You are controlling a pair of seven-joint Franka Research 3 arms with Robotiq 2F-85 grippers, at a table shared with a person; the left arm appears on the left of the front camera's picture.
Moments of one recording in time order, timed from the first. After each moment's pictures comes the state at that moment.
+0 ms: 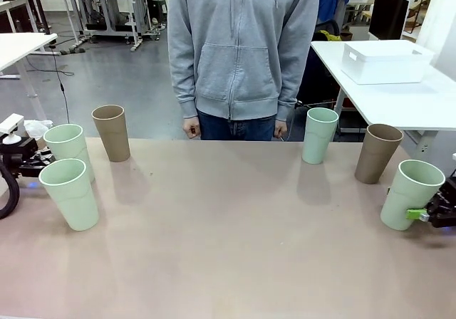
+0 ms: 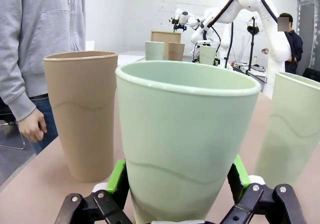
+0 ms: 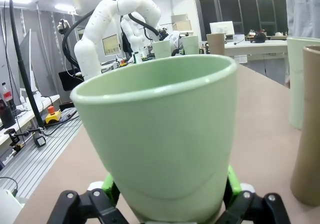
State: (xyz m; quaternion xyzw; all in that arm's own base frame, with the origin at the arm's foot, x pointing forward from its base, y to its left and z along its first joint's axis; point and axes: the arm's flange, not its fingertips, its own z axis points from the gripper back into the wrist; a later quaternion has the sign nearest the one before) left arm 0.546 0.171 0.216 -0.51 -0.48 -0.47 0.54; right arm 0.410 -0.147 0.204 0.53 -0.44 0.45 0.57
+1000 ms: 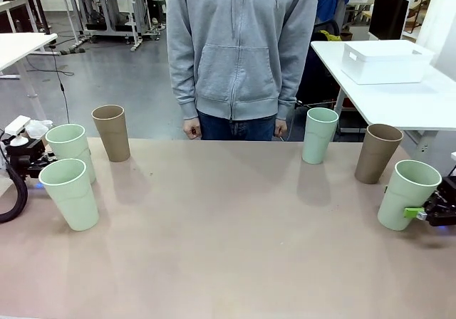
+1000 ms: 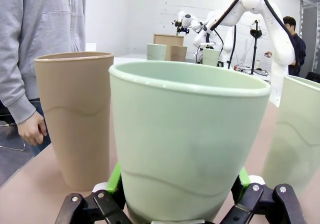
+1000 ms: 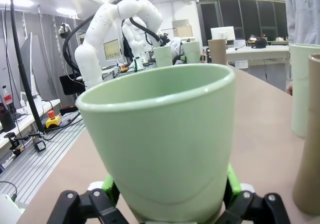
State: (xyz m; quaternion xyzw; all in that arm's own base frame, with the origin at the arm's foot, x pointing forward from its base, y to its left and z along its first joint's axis) left arm 0.544 0.153 0.212 -0.51 -0.49 -0.46 0.54; right arm 0.409 -0.141 0.208 0.53 -0.45 0.44 0.56
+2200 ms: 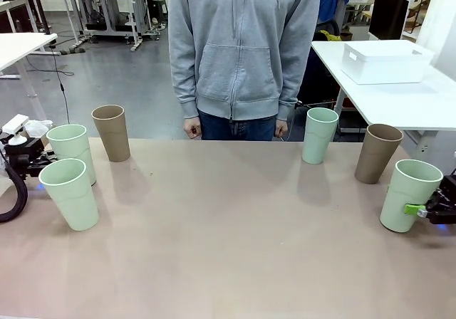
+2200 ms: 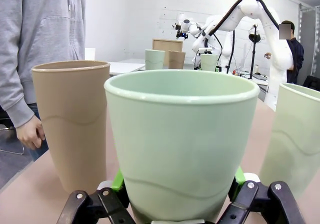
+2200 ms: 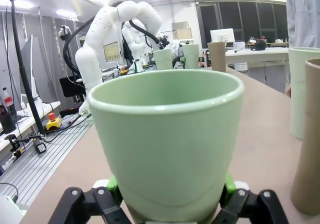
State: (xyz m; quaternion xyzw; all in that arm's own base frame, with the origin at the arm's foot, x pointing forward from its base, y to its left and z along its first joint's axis) left arm 0.540 0.151 0.215 -0.52 -0.49 -0.45 0.53; right arm 0.408 -0.144 0.210 0.54 -0.45 0.44 0.56
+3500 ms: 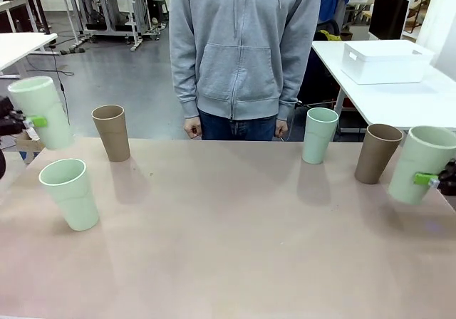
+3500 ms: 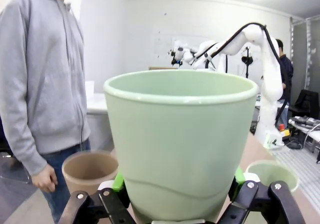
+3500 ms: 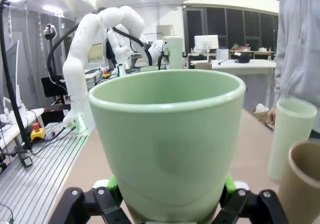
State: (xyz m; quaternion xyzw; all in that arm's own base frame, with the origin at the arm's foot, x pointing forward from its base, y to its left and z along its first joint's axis) left arm 0.541 0.177 0.339 -0.54 -0.53 -0.44 0.48; right arm 0.391 -0.131 0.312 0.49 -0.50 0.44 0.56
